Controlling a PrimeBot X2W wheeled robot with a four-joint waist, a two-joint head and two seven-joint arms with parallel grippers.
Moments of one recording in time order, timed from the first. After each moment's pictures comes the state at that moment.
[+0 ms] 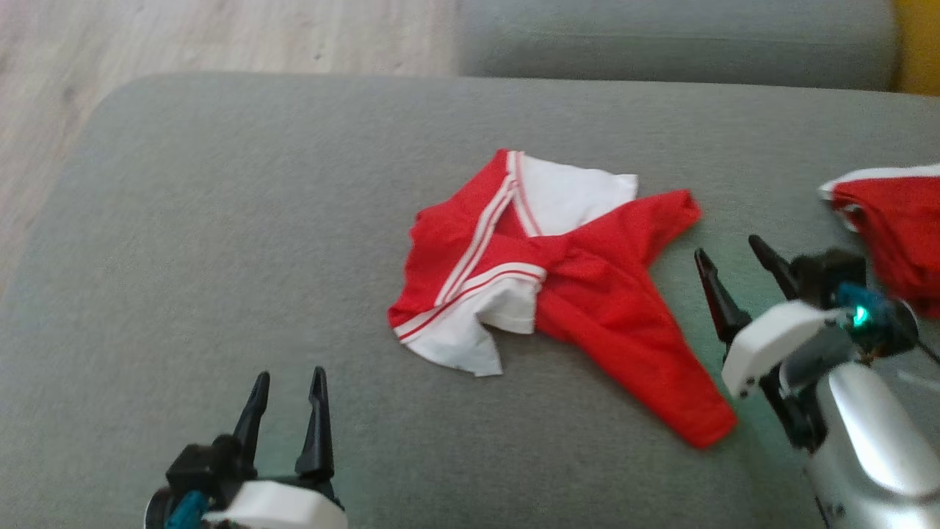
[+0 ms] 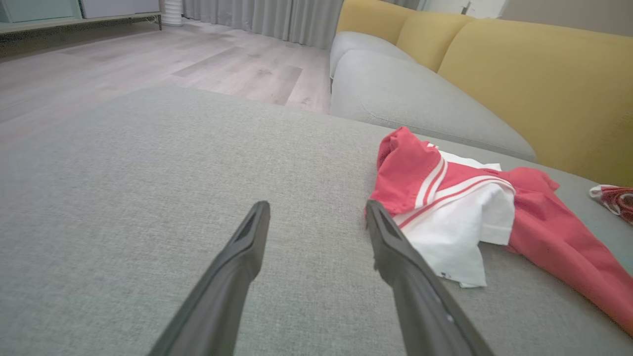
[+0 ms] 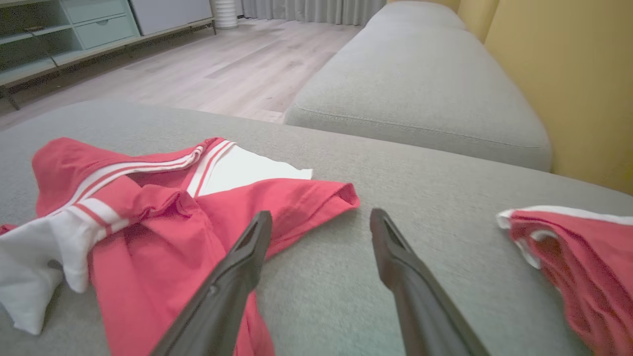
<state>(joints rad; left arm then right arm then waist) 0.01 0.30 -0.51 0.11 -0.63 0.24 -0.20 -0.28 -0.23 0.19 0.41 0.20 0.12 0.06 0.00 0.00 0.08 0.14</state>
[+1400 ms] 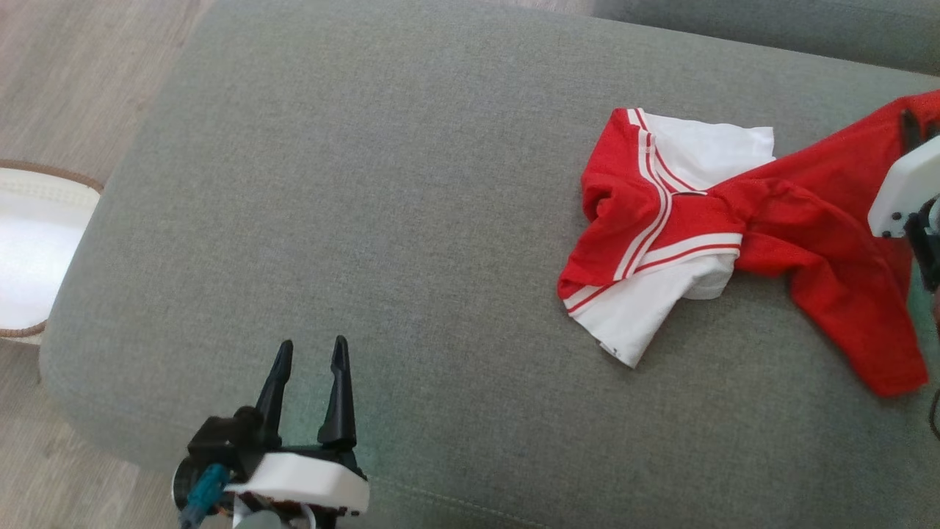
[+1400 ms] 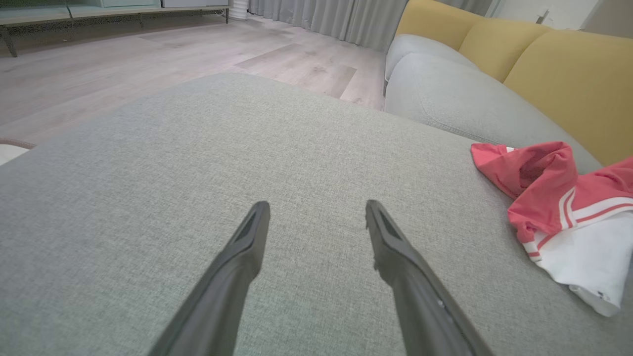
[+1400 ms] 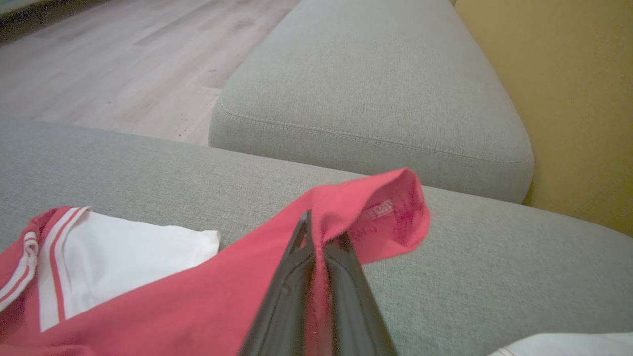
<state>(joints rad) -0.08 0.22 -0.51 0.20 -0.61 0.18 -0.25 -0.88 -0.37 0.07 1.14 0.15 0.12 0.02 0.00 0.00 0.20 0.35</state>
